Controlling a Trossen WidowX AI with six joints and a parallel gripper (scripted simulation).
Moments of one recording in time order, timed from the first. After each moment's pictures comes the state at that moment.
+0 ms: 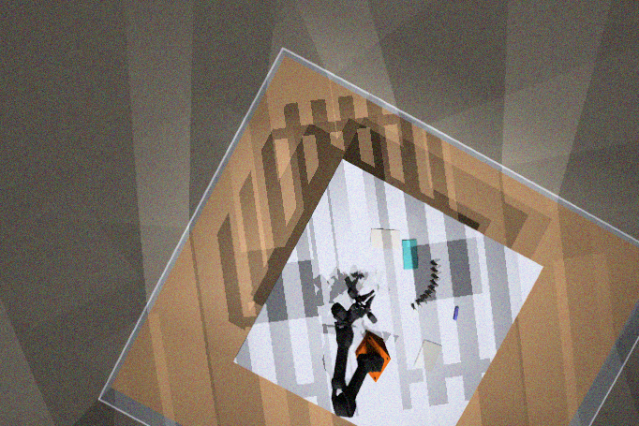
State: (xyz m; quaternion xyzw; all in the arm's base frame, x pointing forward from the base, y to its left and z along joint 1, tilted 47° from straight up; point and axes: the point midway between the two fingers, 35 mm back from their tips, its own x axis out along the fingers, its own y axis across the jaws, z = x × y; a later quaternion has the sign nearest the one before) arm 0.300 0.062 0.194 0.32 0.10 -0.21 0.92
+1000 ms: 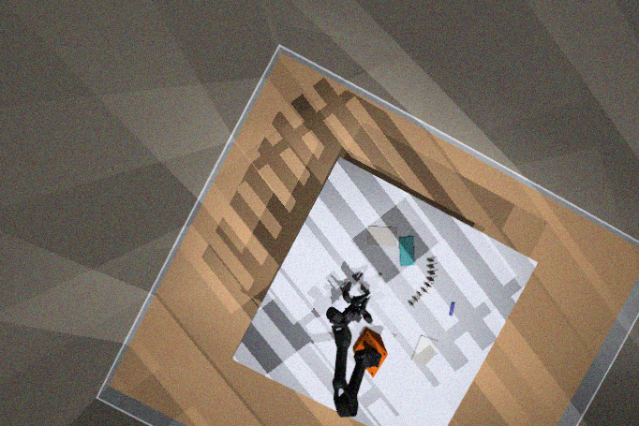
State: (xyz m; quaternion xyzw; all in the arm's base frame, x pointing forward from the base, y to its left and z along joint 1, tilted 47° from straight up) arm 0.276 0.060 0.204 0.40 0.00 -0.22 0.89
